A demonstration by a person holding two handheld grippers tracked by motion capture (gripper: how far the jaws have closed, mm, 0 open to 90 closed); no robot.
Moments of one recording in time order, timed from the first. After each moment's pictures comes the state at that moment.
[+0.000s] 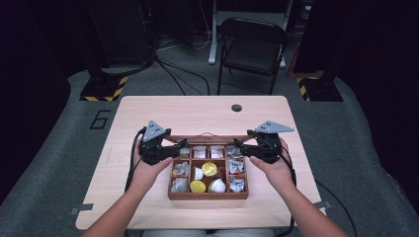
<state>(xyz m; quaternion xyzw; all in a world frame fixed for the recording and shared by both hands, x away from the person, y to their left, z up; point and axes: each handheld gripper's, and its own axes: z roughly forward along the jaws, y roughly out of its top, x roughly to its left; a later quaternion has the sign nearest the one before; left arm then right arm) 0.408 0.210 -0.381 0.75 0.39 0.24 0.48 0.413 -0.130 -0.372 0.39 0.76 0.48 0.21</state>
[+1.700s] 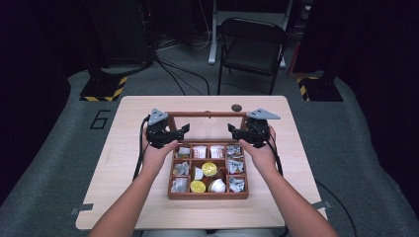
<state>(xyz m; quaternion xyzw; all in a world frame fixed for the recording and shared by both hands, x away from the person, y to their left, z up) 0.468 0.208 -0.402 0.71 0.43 0.22 0.51 0.470 -0.110 -0.389 0.44 0.72 0.48 0.24</state>
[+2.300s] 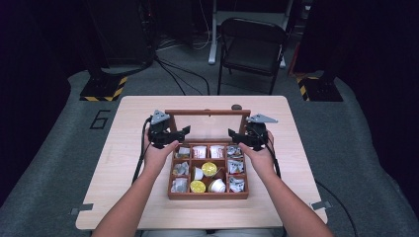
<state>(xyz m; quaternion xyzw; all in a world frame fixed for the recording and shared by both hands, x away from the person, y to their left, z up) 0.477 0.207 -0.414 0.72 0.44 0.21 0.50 0.481 -0.115 -0.422 0.46 0.73 0.46 0.21</state>
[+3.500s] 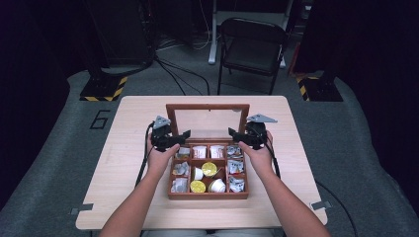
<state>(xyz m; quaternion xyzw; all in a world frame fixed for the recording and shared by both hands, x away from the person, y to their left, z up) 0.490 0.210 -0.454 0.71 0.45 0.19 0.50 0.491 -0.116 -0.433 0.46 0.72 0.47 0.21</state>
